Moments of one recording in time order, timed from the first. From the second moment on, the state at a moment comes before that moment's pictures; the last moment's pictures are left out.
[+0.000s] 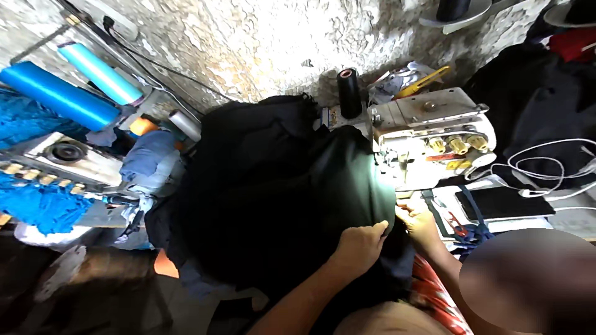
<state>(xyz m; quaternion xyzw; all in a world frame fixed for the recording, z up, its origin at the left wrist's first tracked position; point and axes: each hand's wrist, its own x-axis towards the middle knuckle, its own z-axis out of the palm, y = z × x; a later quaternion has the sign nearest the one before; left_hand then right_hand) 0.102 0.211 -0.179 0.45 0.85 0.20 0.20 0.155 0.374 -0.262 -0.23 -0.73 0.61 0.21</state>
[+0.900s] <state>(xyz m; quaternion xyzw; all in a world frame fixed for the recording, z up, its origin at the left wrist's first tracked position) 0.143 0.172 -0.254 0.58 0.72 0.34 -0.15 0.280 0.326 -0.253 -0.21 -0.67 0.71 0.08</state>
